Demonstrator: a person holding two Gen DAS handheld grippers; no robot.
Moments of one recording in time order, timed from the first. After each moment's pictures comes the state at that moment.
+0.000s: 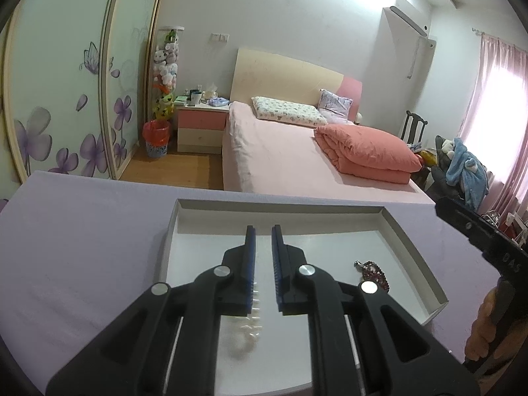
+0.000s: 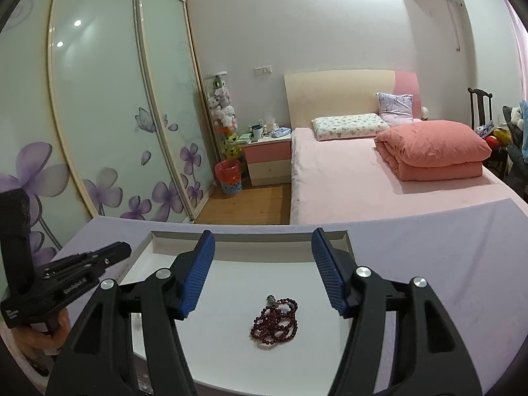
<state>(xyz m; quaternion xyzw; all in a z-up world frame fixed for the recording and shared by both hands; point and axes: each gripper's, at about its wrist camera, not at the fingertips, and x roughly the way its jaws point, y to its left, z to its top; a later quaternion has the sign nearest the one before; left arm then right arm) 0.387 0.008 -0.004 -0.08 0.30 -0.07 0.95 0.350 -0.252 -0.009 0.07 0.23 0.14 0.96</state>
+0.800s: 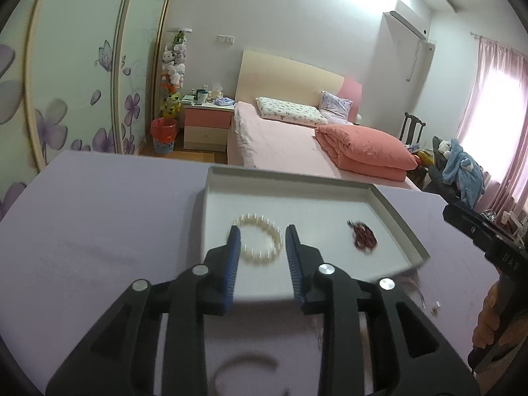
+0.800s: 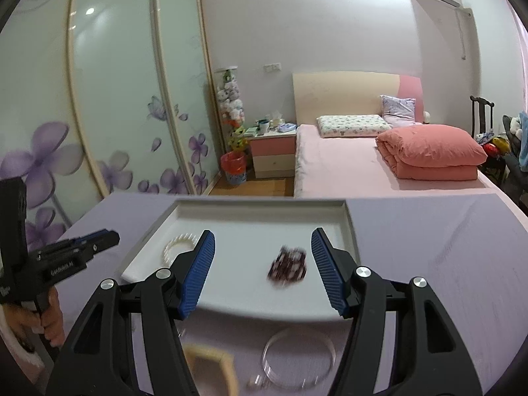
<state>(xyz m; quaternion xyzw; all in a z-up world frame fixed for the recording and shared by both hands) 0.283 0.042 -0.001 -0.08 0.30 -0.07 0.95 0.268 -0.248 -0.008 0.04 0.24 0.16 0.96</state>
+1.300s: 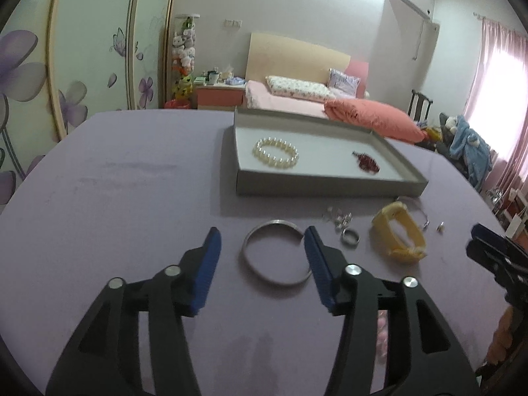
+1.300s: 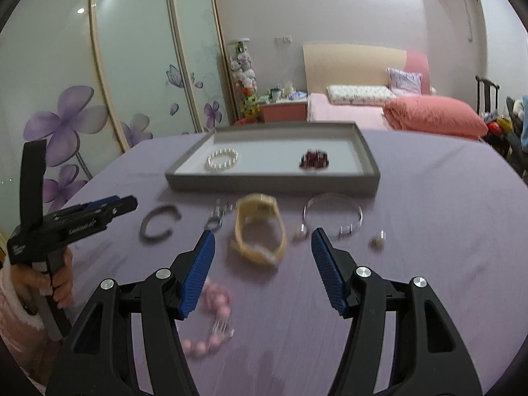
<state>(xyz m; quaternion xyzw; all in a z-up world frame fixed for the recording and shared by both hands) 0.191 0.052 -0.040 -0.05 0.34 -0.05 0.94 0.153 -0.239 -0.053 0.04 0.30 0.17 0.94</state>
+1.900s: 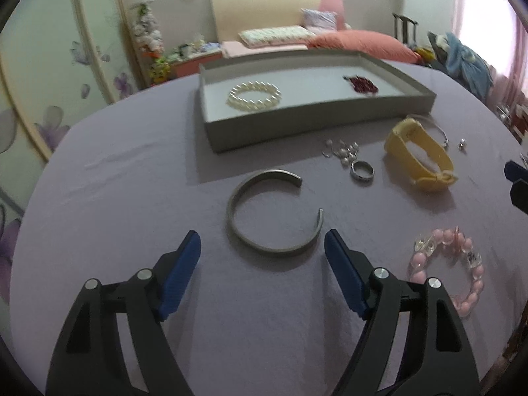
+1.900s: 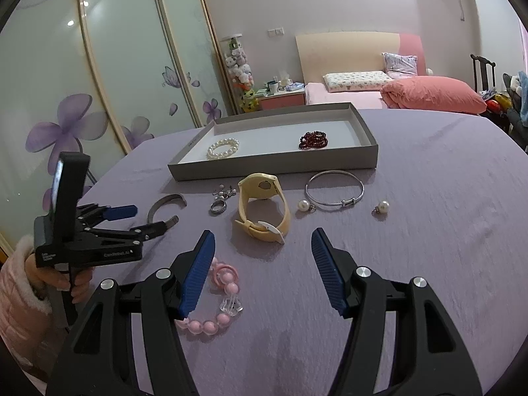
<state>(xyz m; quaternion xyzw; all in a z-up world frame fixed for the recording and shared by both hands) 0.217 0.023 -0.070 0.08 0.44 -0.08 0.89 0.138 -0.246 -0.066 0.08 0.31 0.18 0.93</state>
